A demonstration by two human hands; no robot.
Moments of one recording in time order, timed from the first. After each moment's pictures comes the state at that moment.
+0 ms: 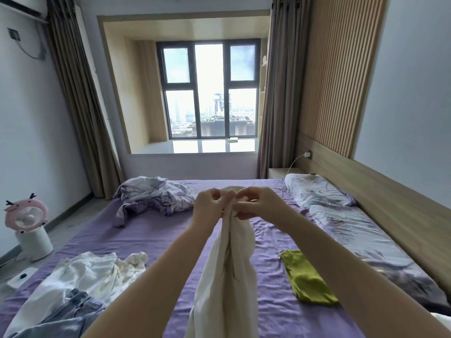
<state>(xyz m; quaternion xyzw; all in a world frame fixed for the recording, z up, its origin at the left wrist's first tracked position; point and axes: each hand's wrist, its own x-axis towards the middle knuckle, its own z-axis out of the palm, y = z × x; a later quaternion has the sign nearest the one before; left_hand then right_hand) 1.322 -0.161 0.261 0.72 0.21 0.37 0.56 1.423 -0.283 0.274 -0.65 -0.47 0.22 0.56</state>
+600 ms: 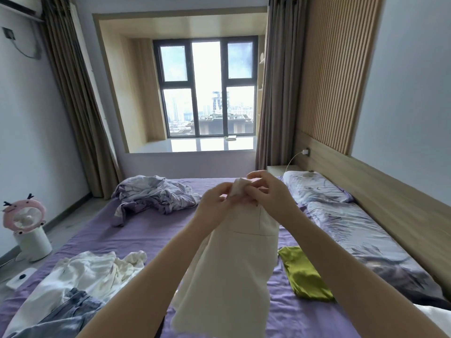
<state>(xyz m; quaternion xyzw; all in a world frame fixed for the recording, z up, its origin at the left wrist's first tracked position) 1.315 -0.180 0.268 0.79 0.12 0.33 0.50 1.432 -0.295 0.270 -0.67 -0.45 0.01 0.59</state>
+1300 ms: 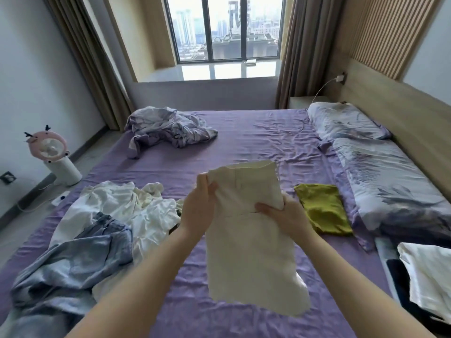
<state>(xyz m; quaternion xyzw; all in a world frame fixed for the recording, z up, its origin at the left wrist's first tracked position) 1.279 -0.140 0.112 0.84 0.33 0.31 0.31 1.432 -0.296 0.072 -0.79 -0.29 0.17 0.51</state>
